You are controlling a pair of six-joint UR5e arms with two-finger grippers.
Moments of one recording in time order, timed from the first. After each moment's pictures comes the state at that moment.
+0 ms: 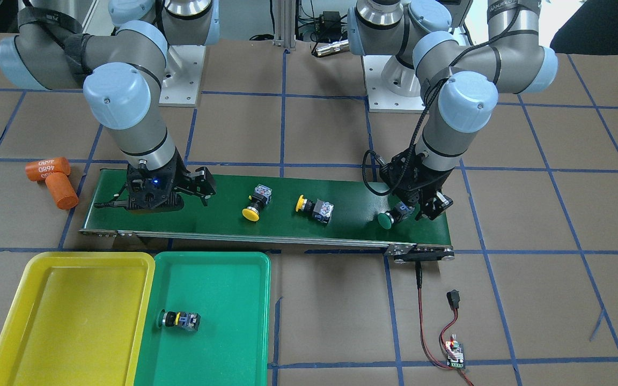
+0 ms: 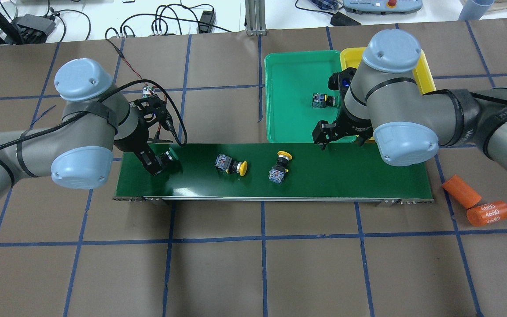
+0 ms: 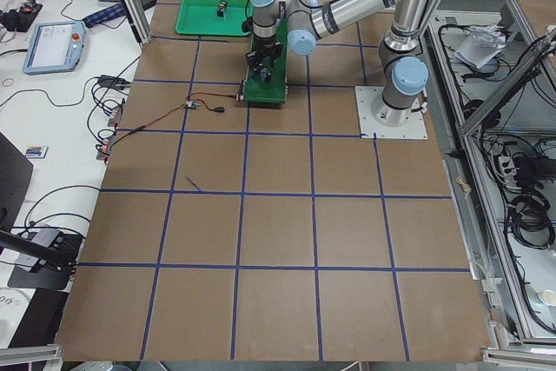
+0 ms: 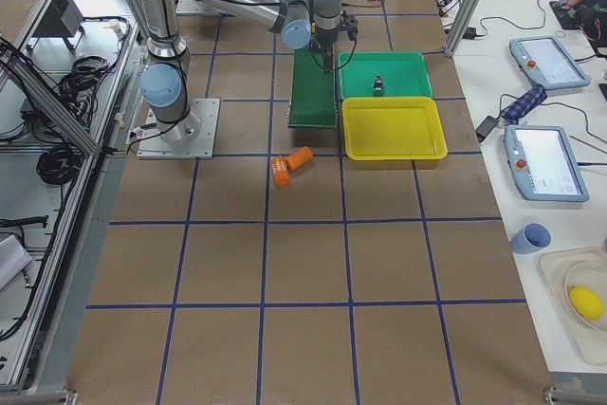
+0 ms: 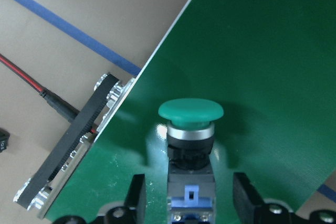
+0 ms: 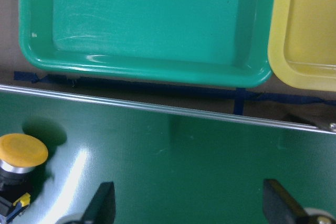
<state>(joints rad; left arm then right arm) -1.52 -1.68 -1.98 -1.03 1.56 1.02 1.63 -1.41 1.92 -2.11 -1.52 -0.03</state>
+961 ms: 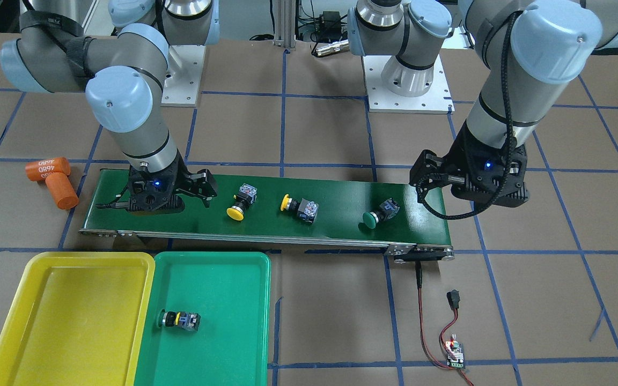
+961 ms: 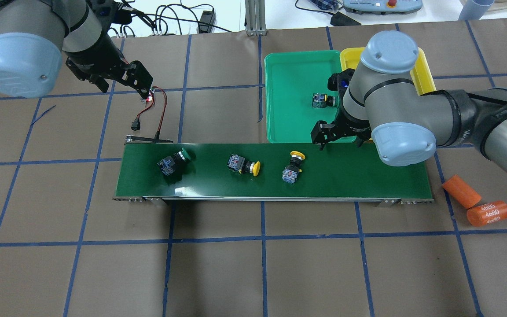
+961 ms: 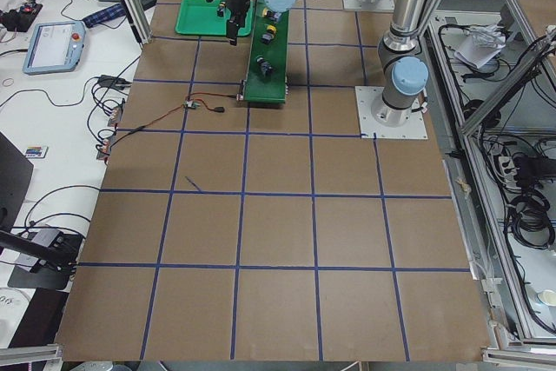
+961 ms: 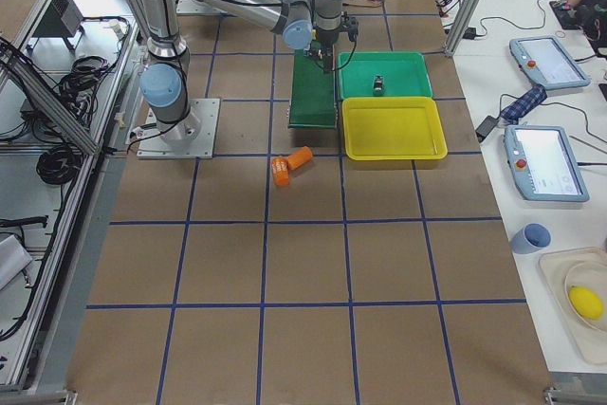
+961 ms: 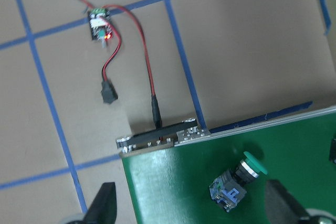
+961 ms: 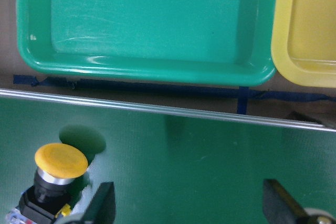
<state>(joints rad) -1.52 -1.71 -1.58 -1.35 1.59 0.21 1.64 -1.40 1.92 -2.11 -1.52 0.00</state>
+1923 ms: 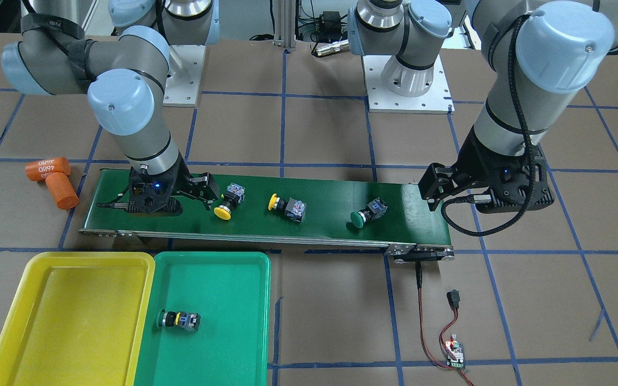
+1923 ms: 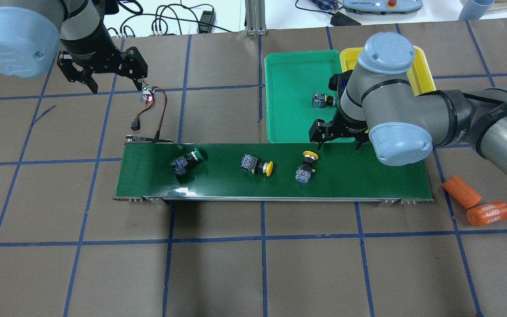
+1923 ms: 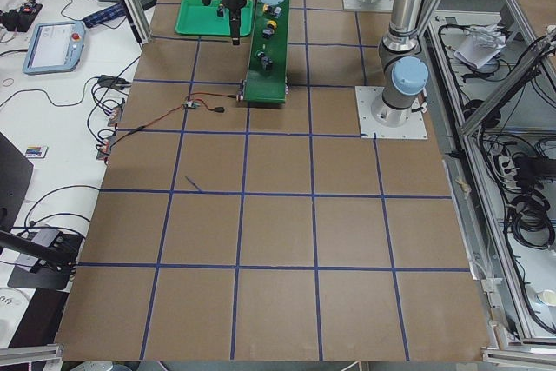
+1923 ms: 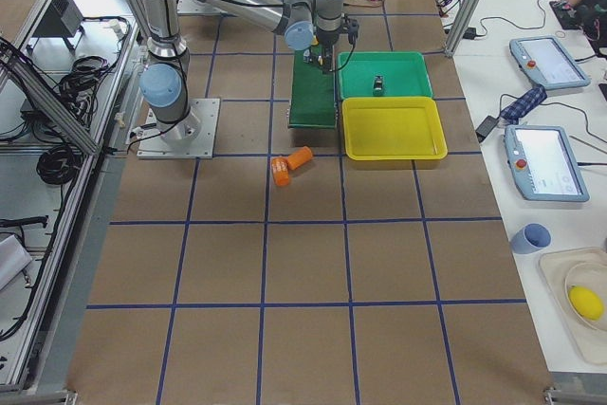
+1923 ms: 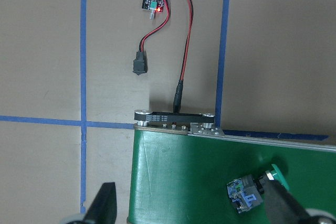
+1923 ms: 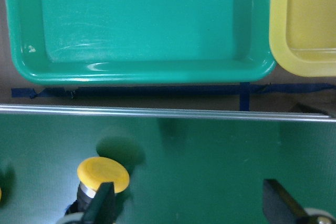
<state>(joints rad) -1.52 -1.75 -1.50 -1.42 1.64 -0.01 1.64 -1.38 1.92 -2.11 -1.51 0.11</state>
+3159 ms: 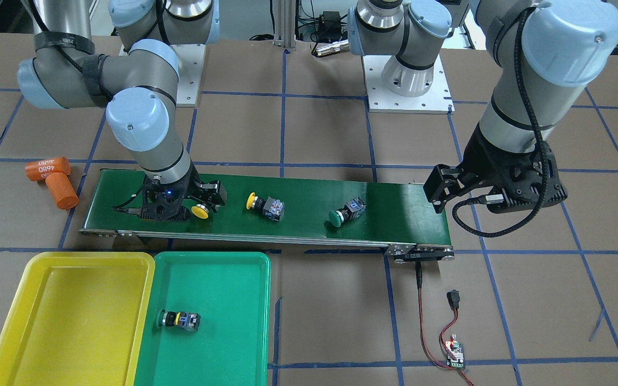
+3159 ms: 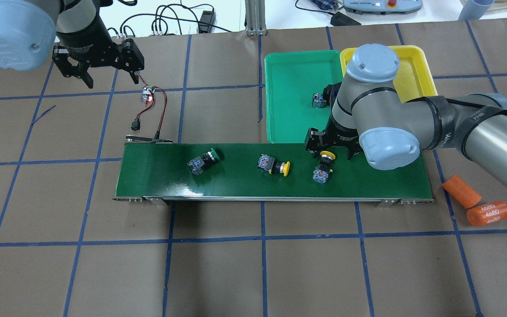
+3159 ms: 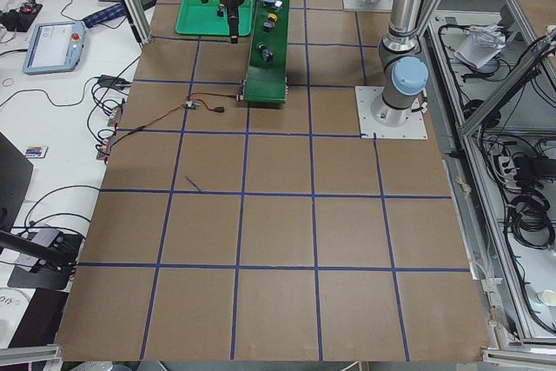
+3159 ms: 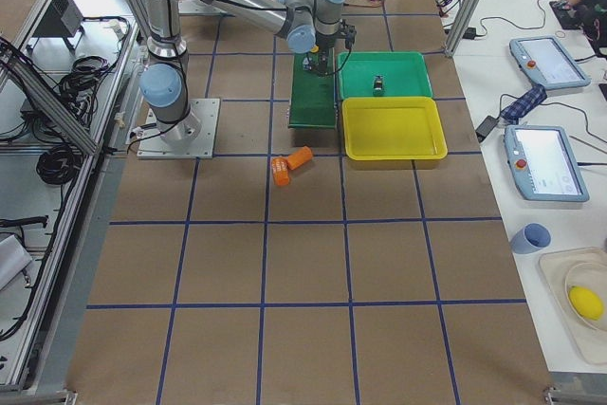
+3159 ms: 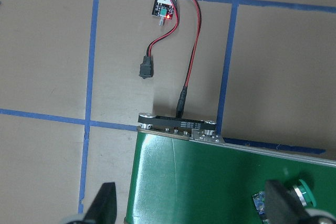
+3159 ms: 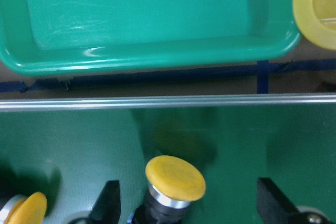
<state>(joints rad) -1.52 -1.76 -1.47 -1.44 1.66 -0.07 1.66 -1.34 1.93 -2.11 -1.51 0.15</state>
